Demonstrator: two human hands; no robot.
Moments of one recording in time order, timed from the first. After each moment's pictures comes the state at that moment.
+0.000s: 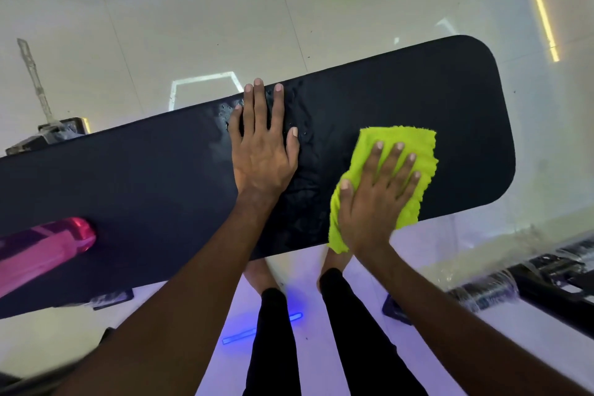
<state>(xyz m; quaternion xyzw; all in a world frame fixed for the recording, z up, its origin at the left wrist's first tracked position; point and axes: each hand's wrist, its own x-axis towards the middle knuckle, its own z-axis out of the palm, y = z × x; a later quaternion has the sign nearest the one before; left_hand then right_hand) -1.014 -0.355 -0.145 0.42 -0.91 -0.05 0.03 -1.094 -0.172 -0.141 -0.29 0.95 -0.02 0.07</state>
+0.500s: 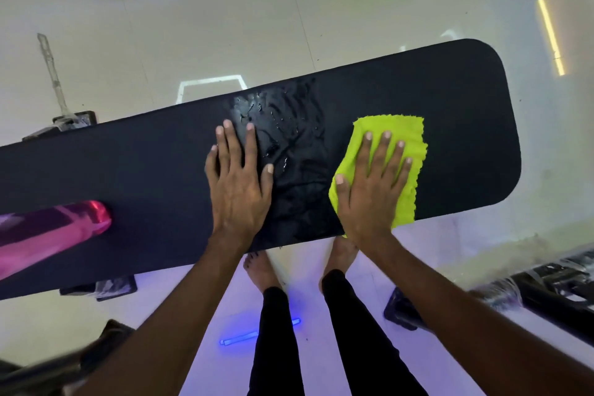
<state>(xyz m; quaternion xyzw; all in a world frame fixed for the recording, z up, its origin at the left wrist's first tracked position) -0.930 -0.333 -0.126 0.46 -0.88 -0.10 -0.03 -1.093 -0.183 -0.138 -0.36 0.93 -0.01 0.07</state>
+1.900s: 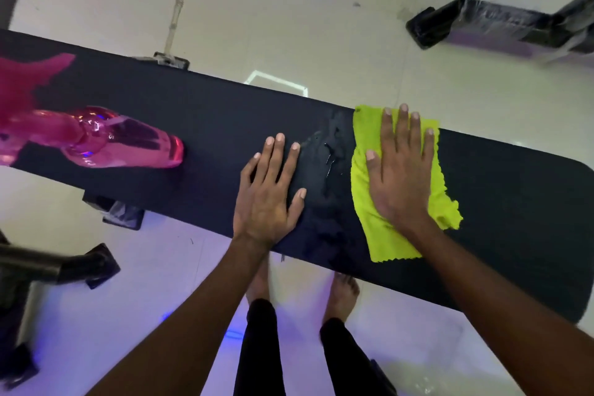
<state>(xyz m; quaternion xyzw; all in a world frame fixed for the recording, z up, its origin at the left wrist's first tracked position) -0.871 -0.318 -0.158 0.53 -0.84 -0.05 0.05 -1.124 -0.312 -0.135 -0.62 0.78 -0.02 0.08</state>
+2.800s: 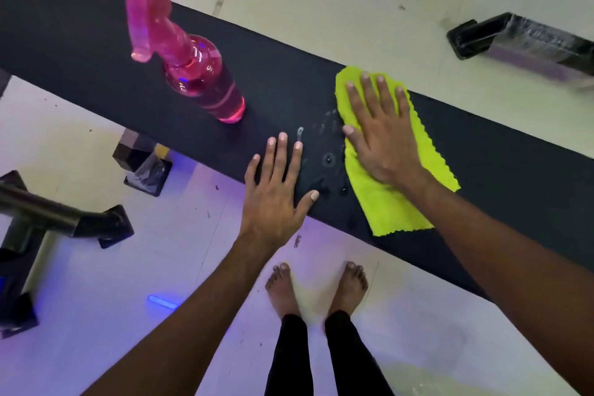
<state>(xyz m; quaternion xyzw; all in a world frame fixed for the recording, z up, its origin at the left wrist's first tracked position) -0.801 -0.262 -0.142 0.61 -0.78 -0.10 -0.02 -1.035 -0.358 -0.130 -0.78 0.62 0.02 0.08</state>
